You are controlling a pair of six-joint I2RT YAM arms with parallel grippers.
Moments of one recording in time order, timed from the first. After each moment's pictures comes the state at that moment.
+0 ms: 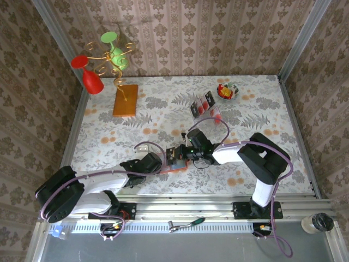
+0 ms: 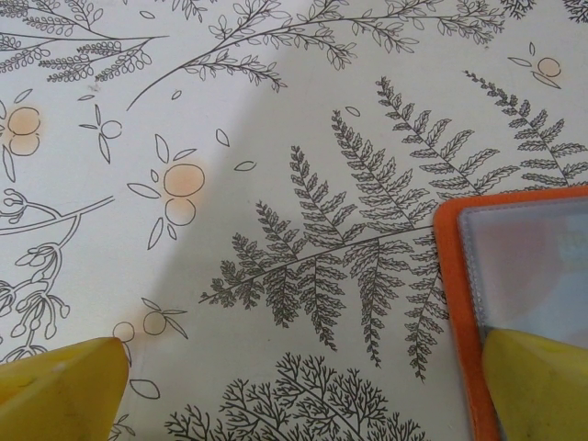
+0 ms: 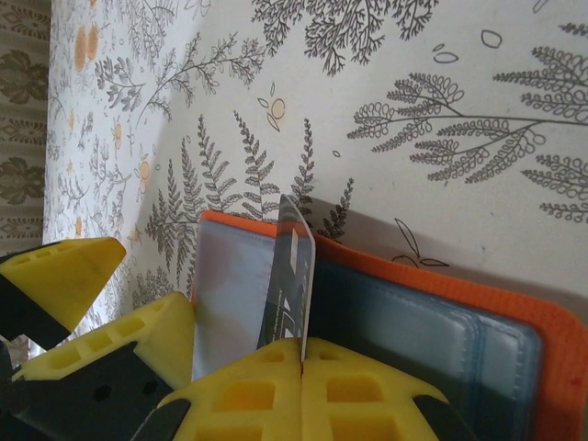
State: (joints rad) left arm -0.96 1.23 0.39 -0.26 -0.52 -0.83; right arm 0.74 1.78 0.74 0.33 -0.36 0.83
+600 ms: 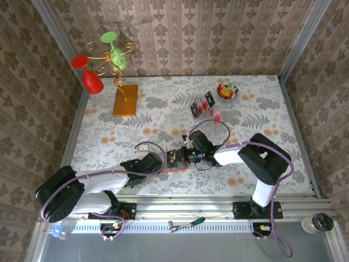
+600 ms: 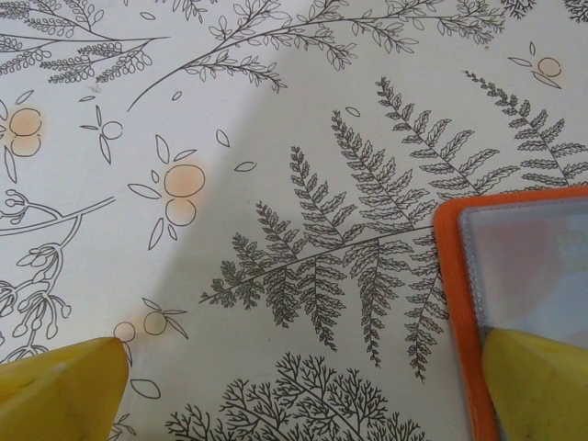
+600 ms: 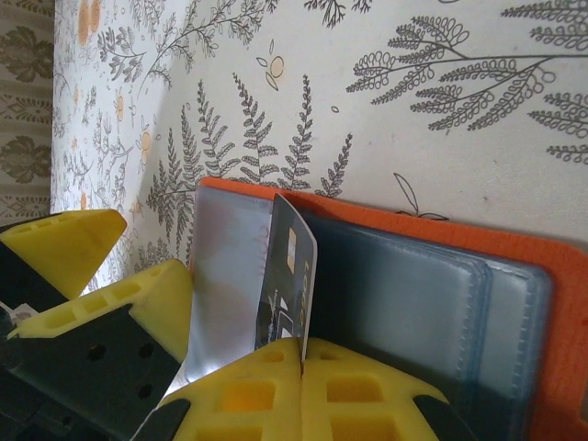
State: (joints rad) left arm -0.96 1.23 0.39 -0.26 -0.52 -0.83; right arm 0.73 1.77 0.70 0.35 -0.40 0.83
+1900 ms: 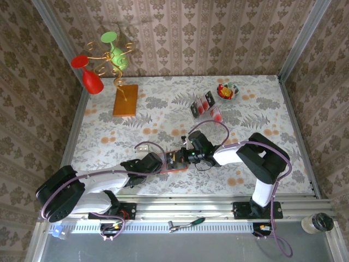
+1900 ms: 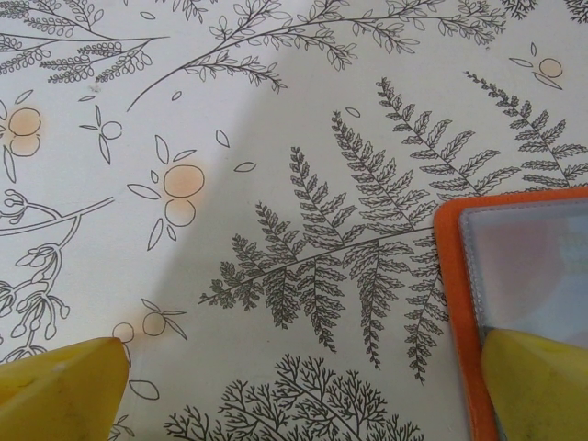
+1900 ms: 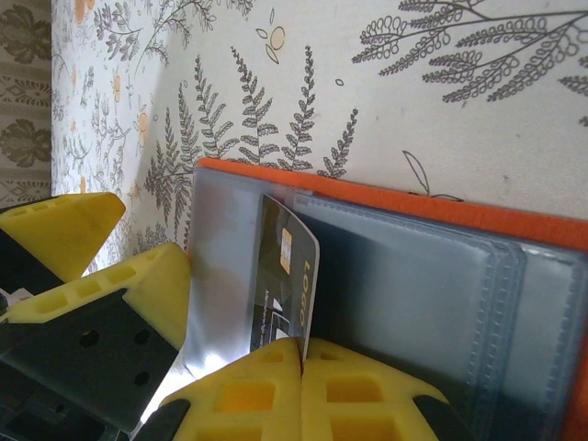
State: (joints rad) left arm -0.96 1.24 0.39 -0.26 -0.52 -0.84; right arm 0.73 1.79 0.71 0.34 -0.43 0.82
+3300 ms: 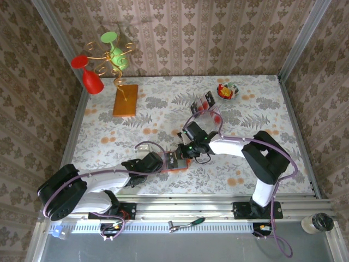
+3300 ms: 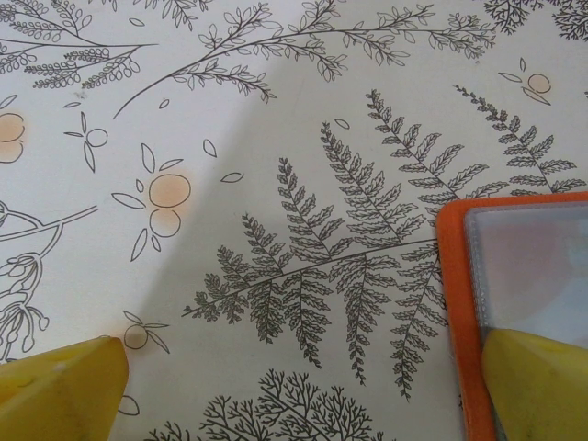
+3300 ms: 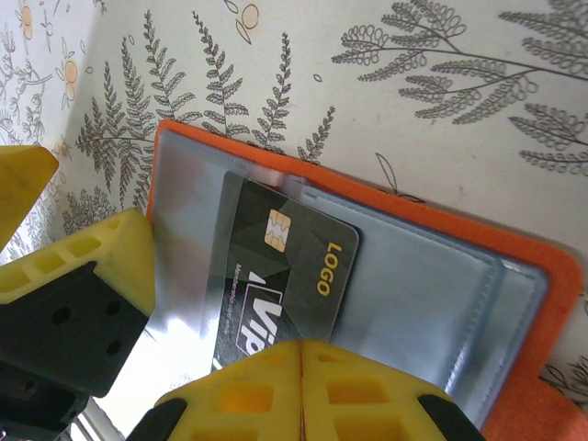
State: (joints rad) left arm -0.96 1.26 0.39 -0.23 -0.52 -0.85; right arm 0.72 1.79 0.98 -0.20 -0.40 0.58
